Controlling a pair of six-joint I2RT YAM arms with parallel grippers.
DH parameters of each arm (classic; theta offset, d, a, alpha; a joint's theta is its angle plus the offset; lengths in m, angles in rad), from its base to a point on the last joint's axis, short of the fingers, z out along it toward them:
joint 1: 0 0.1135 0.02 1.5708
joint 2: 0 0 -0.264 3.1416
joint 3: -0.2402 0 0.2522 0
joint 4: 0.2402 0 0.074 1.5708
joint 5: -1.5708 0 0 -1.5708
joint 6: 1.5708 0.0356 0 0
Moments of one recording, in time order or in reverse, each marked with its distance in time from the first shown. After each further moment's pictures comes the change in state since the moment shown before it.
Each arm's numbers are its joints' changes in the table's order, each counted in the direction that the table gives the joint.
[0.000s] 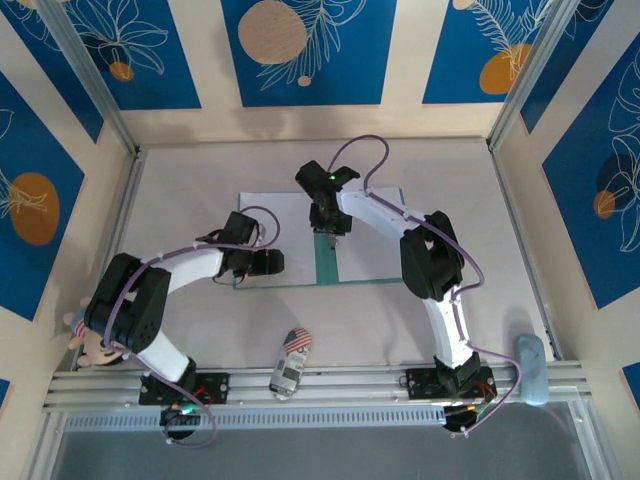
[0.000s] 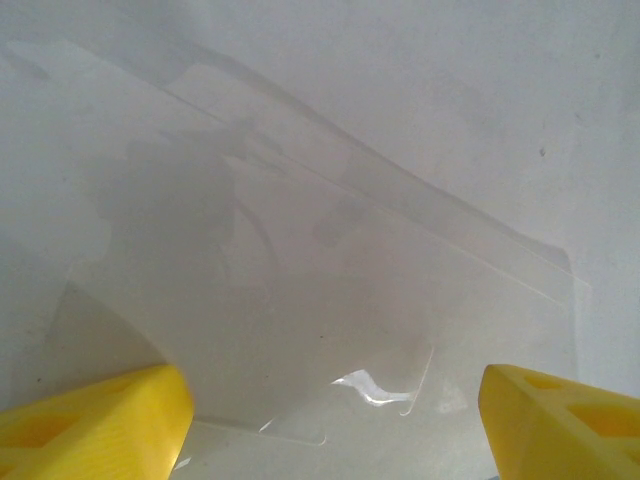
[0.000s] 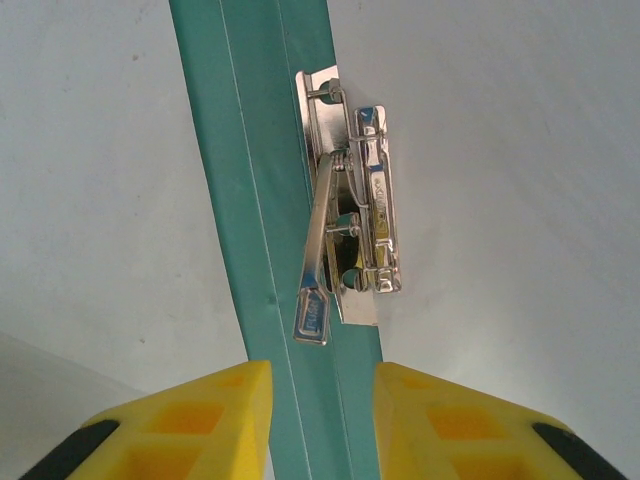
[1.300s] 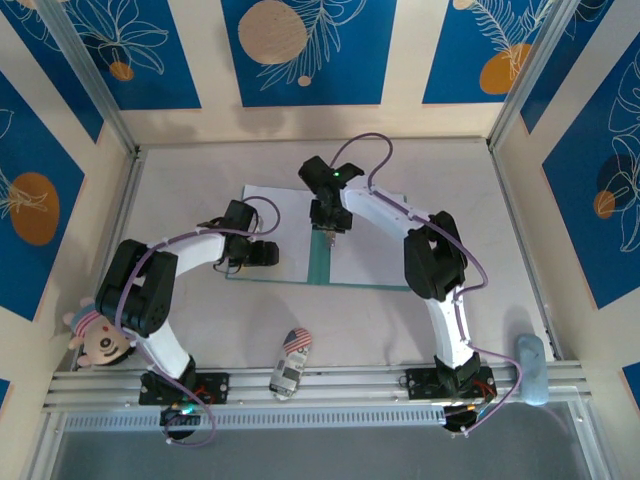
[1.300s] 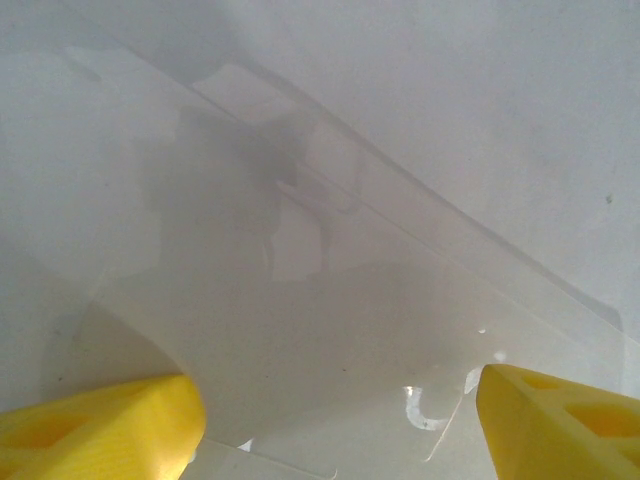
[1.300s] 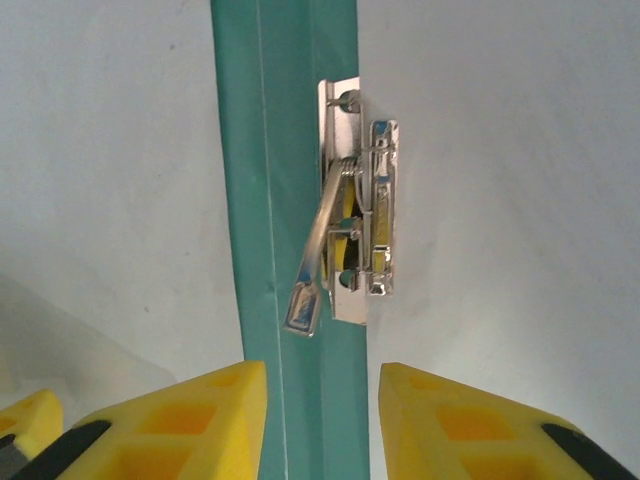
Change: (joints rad) left arm 0.061 -0.111 -0.132 0.094 0.061 0.103; right arm -0.016 0.018 -0.009 -0.003 0.054 -0.001
